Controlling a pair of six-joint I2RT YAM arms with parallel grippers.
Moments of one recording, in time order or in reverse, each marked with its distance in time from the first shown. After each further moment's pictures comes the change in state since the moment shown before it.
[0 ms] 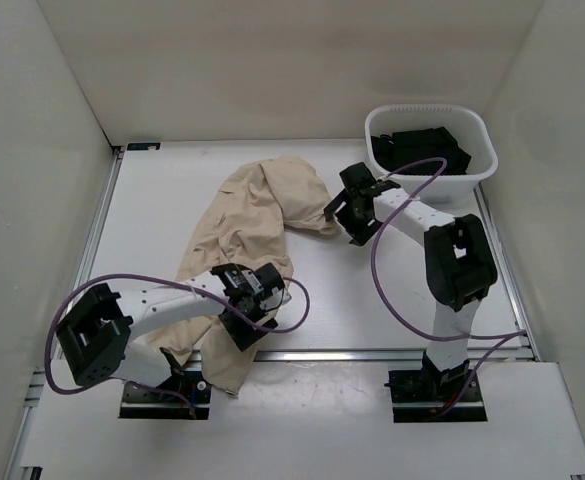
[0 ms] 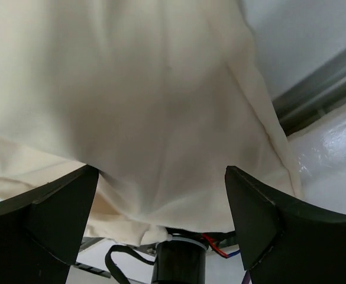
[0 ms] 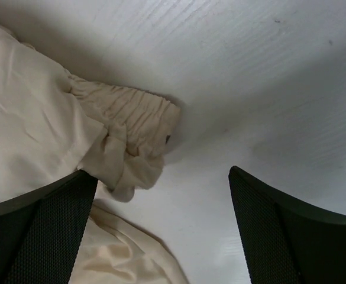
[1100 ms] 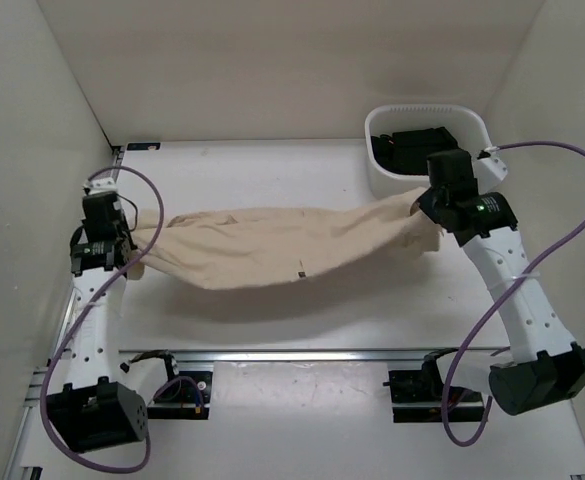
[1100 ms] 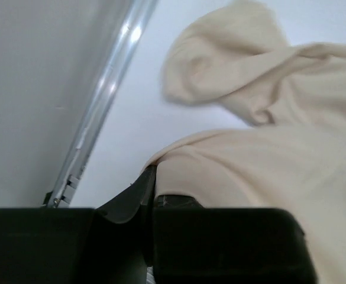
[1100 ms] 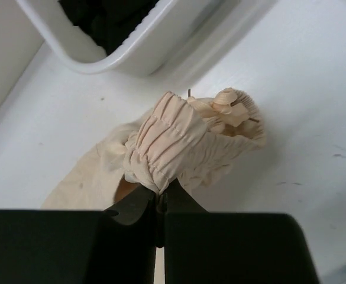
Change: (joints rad) left arm 1.083 -0.382 0.099 0.267 -0.209 -0.001; right arm -0.142 -0.667 -0.021 -0.285 0.382 -0.182
